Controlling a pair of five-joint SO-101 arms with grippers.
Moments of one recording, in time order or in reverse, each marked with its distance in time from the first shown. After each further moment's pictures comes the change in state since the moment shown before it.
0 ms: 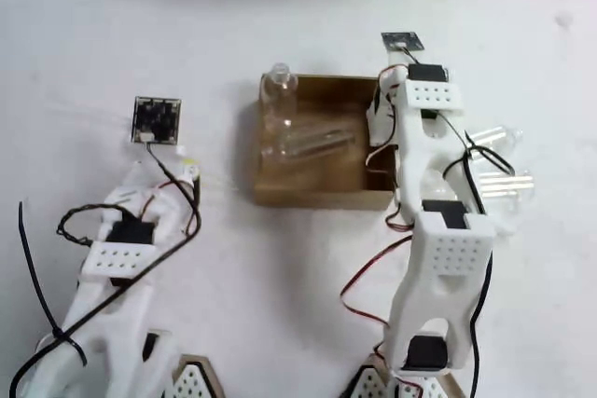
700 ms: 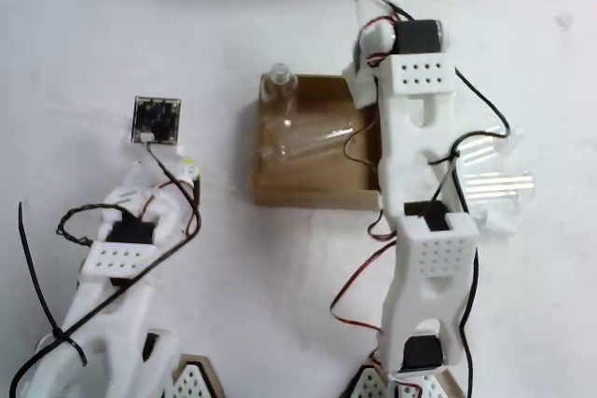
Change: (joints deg) left arm 0.0 0.0 0.0 0.0 0.0; right arm -6.9 -0.5 -32.3 20.8 10.8
